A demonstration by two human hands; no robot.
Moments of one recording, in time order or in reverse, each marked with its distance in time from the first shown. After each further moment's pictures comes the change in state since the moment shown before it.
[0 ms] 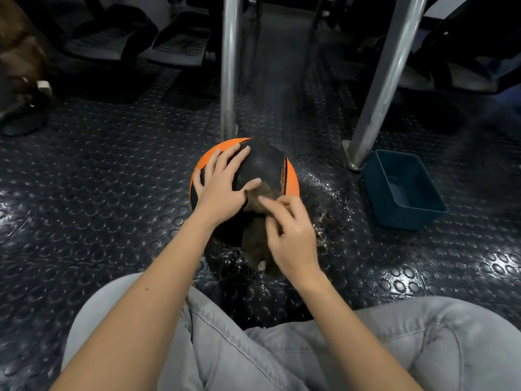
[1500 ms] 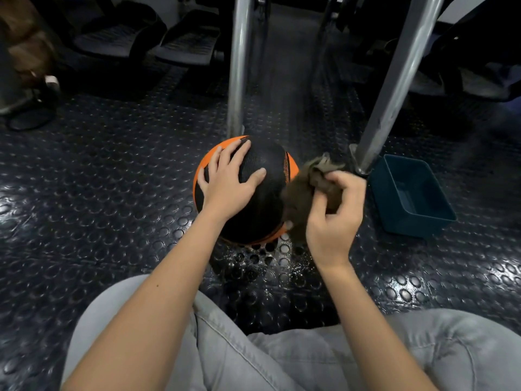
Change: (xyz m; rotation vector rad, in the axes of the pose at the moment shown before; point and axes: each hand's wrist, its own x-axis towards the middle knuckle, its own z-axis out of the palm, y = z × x) left_hand 0.013 0.005 0.001 -0.006 0.054 -0.102; right_hand 0.038 0.001 -0.023 0.127 0.412 0.071
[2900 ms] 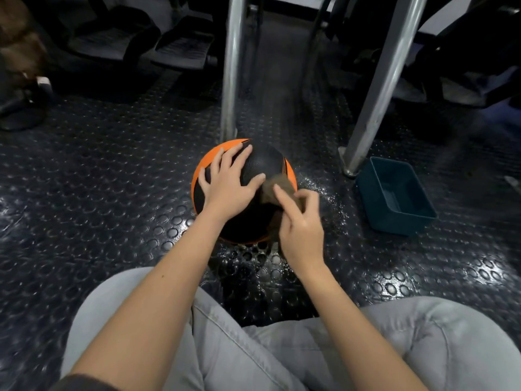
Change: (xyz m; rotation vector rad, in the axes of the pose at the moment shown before) left_hand -0.008 0.007 0.004 0.057 -0.023 0.048; right_hand -0.030 0.015 0.005 -0.296 -0.404 -0.108
